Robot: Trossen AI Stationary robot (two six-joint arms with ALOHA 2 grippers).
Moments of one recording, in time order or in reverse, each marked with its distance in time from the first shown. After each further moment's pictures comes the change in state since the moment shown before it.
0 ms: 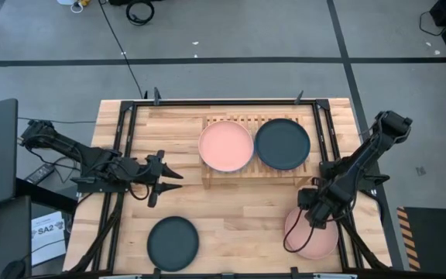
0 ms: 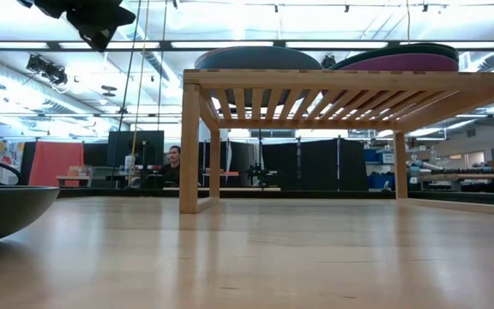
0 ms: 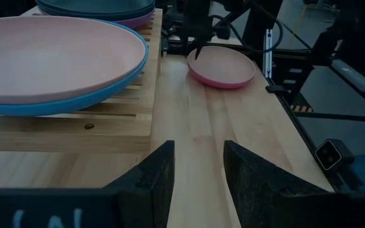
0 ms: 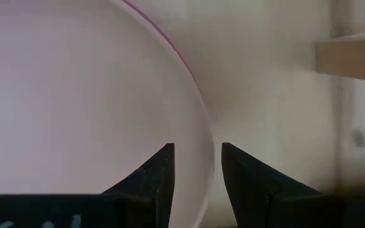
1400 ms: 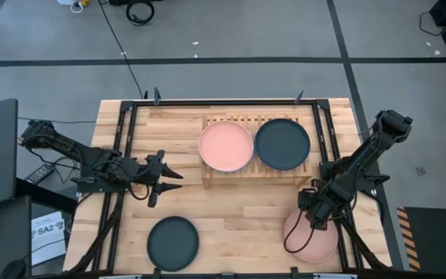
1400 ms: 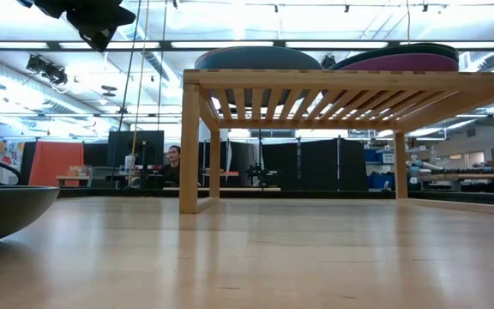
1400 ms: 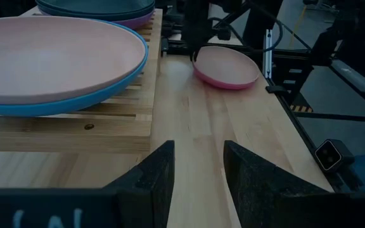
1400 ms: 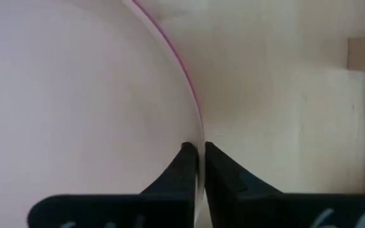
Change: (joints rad) left arm 0.000 0.000 0.000 0.001 0.000 0.000; right arm 0.000 -0.018 -0.042 0.073 -0.030 -0.018
